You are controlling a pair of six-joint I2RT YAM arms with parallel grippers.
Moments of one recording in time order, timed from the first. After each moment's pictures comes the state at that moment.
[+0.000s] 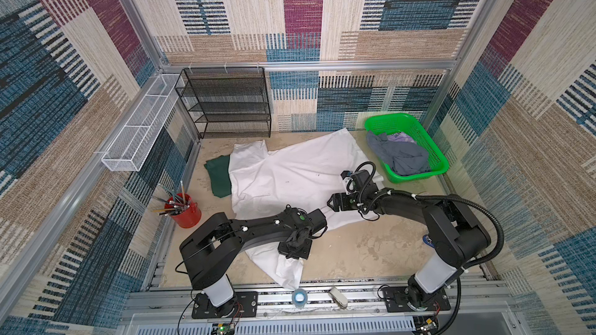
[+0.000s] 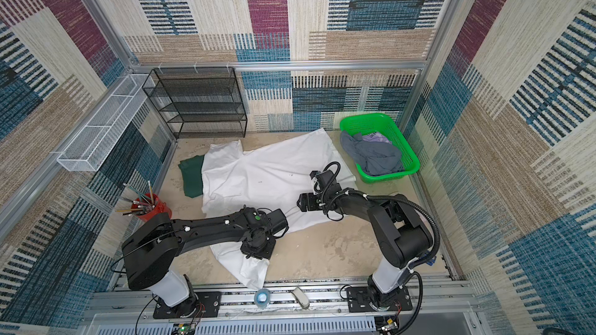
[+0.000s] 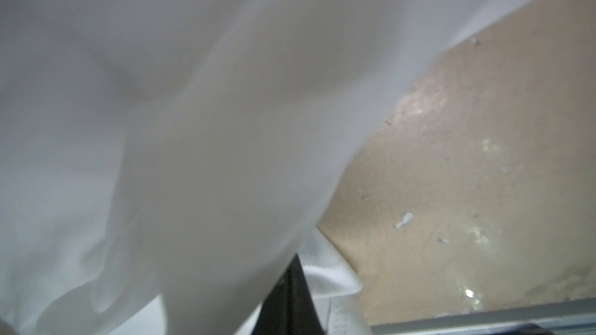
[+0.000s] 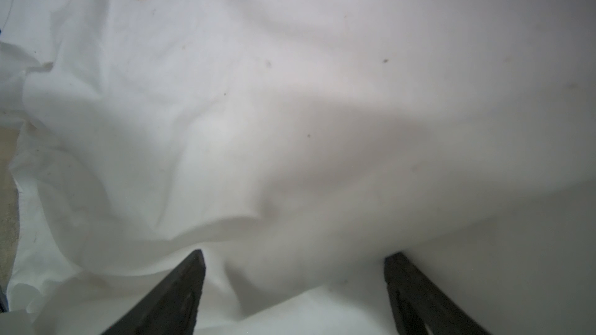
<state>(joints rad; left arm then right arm) -1.00 1.67 1.00 -0.91 -0.02 -0.71 0.45 1.68 0.85 -0.13 -0.28 0.33</state>
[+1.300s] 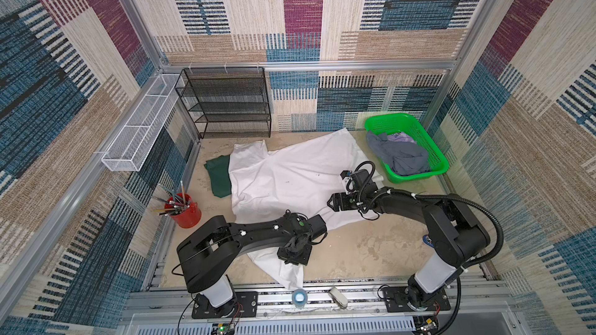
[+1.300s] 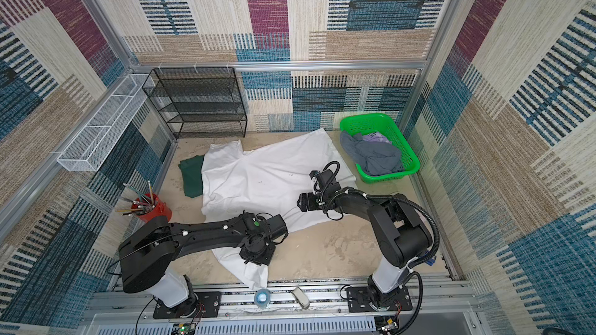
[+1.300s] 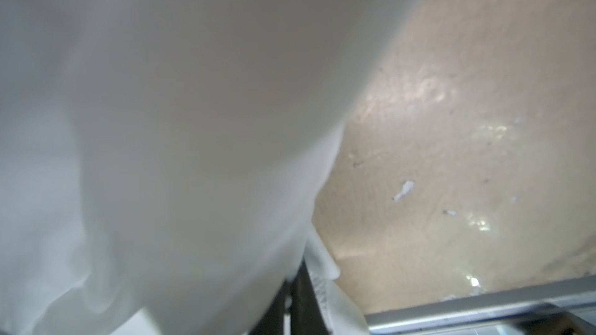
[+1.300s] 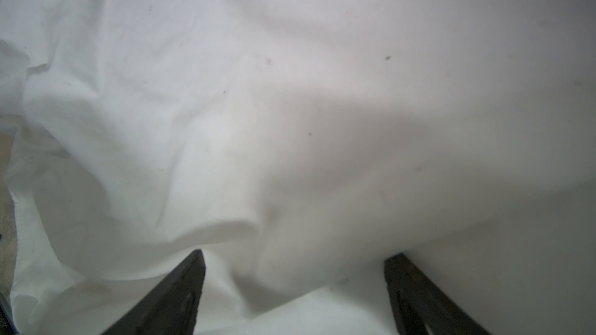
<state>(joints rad) -1.04 1.64 0.95 -0.90 -0.01 -0.70 0.45 1.69 0.86 -0.15 -0.28 0.33</state>
